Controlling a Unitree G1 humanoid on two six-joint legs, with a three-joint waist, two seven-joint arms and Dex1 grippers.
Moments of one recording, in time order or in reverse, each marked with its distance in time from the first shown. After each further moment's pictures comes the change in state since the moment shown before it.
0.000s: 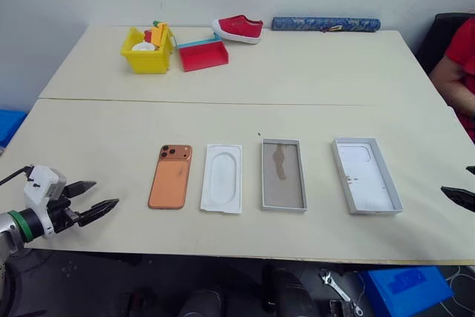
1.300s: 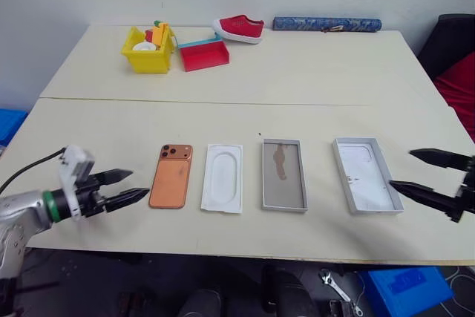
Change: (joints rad) left arm -0.227 0.033 -0.149 -0.215 -0.231 0.445 0.020; right arm -0.055 0.020 0.098 -0.577 0.176 0.237 -0.137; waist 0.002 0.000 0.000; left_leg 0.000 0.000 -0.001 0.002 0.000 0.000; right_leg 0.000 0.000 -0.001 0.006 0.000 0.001
